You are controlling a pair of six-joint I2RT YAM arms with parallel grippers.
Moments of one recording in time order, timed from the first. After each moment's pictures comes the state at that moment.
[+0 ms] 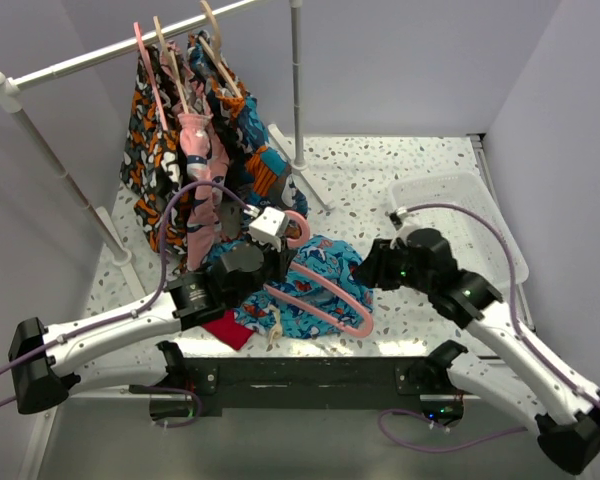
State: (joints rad) left arm -1.06 1.02 0.80 -0.11 -0.47 -0.34; right arm 0.61 0.77 0.77 -0.56 -0.10 0.58
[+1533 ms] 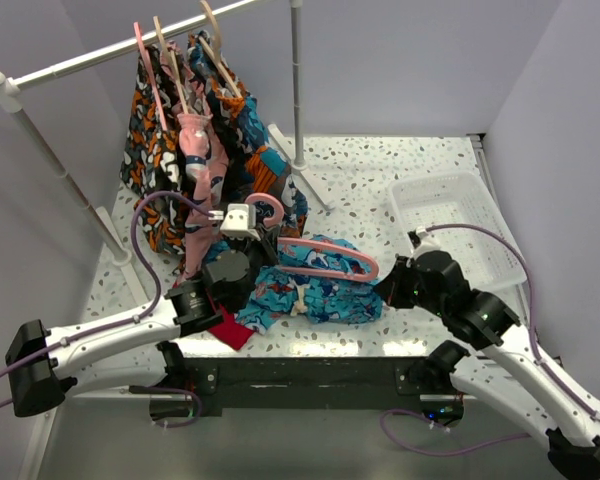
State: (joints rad) left arm -1.06 0.98 0.69 0.22 -0.82 -0.38; right arm 0.68 0.62 0.69 -0.73 0.08 0.70
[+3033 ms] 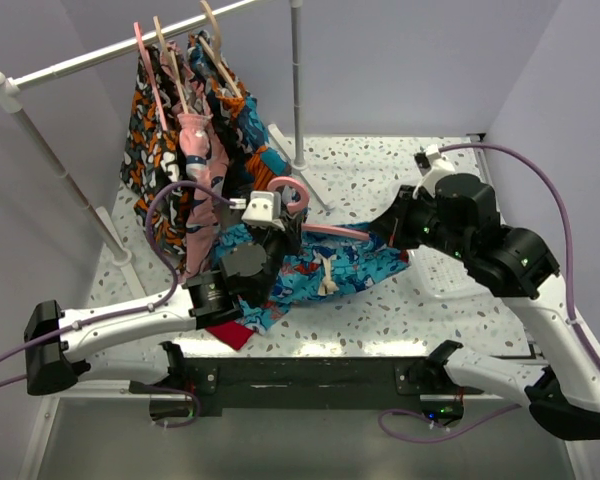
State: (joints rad) left arm -1.18 1.13 0.89 0.30 -0.90 -0.27; right arm 0.68 1.01 1.50 -0.98 0.06 0.59
